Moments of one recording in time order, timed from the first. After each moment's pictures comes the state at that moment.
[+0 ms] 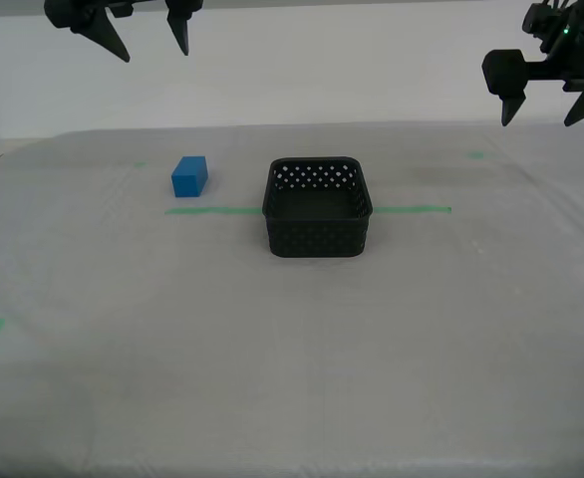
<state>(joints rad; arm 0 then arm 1) 0.05 1.83 1.26 -0.50 0.05 0.11 -0.23 1.86 1.63 -0.74 -0.04 -0.20</state>
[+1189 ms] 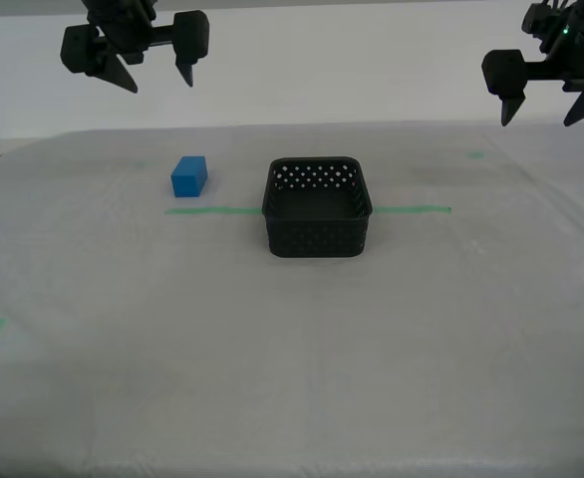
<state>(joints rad) 0.05 1.83 1.26 -0.50 0.05 0.11 -0.22 1.86 1.40 -0.39 -0.07 -0.21</state>
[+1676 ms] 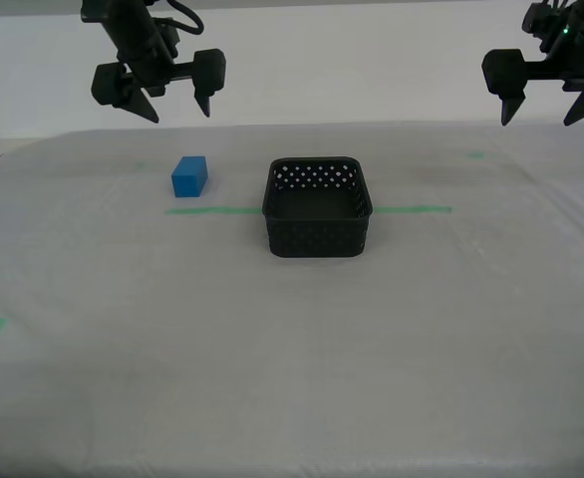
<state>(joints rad) 0.05 1.83 1.26 -0.49 0.05 0.11 -0.22 2.04 1.50 -0.38 -0.02 -0.20</state>
